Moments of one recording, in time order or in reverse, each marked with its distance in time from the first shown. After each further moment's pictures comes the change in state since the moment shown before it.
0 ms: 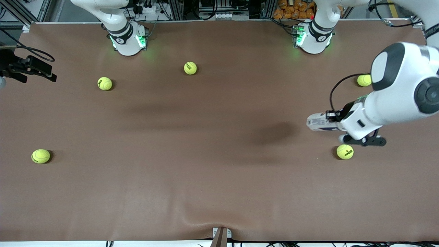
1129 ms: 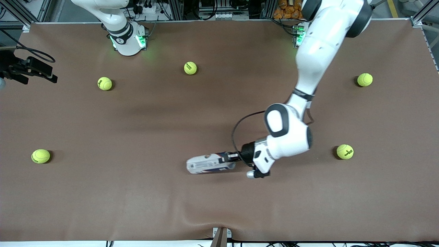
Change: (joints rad) left arm -0.315 0.603 -0.015 0.351 -1.001 0.699 0.126; right arm -0.036 0.006 0.027 0.002 0.043 0.002 -0.002
